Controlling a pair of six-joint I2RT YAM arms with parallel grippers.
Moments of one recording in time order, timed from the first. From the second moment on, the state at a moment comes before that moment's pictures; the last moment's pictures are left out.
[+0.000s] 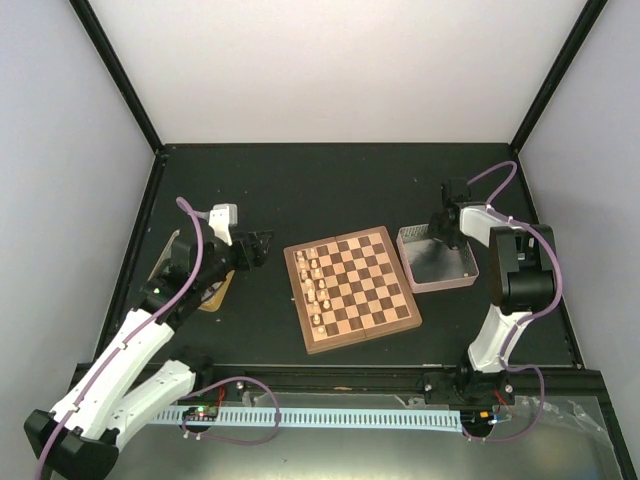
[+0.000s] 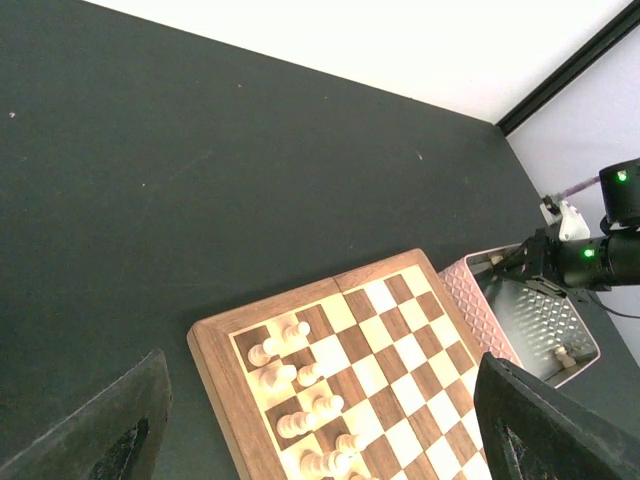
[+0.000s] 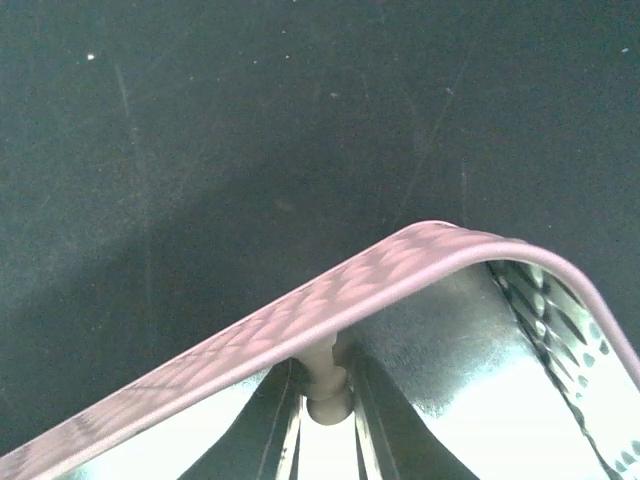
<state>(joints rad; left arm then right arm) -0.43 0.76 0.74 -0.41 0.09 -0.52 0.06 1.84 1.10 -0.45 0.08 0.44</state>
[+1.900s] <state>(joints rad) -0.49 1.07 0.79 -0.07 0.85 -0.89 0.74 1.26 1.02 -0.28 -0.65 0.13</state>
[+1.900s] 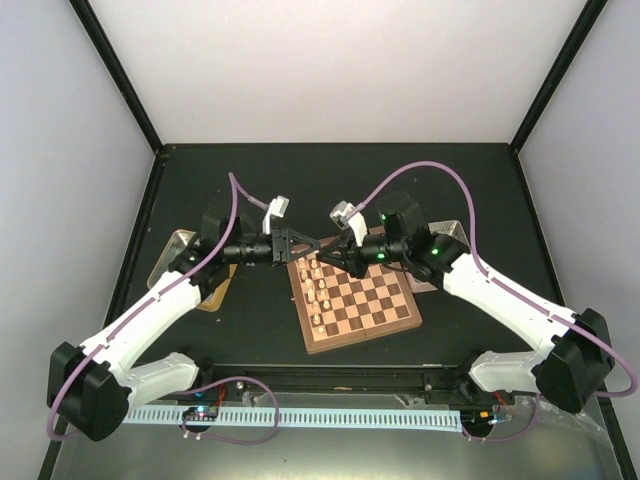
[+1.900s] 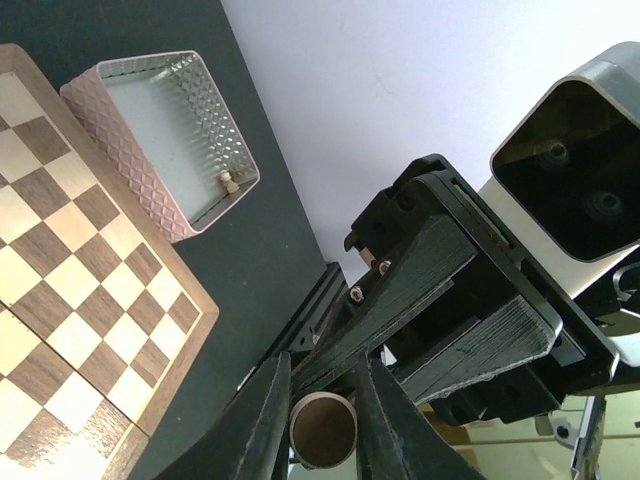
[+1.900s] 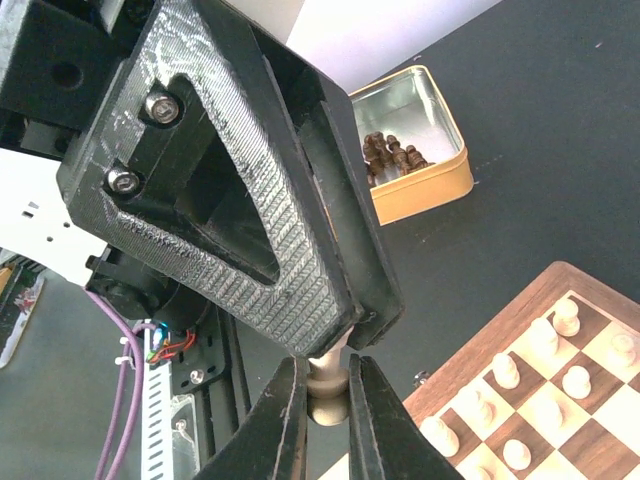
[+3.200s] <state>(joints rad) -0.49 1.03 0.76 0.30 0.80 -1.35 0.74 1.12 0.68 0.59 -0.52 1.29</state>
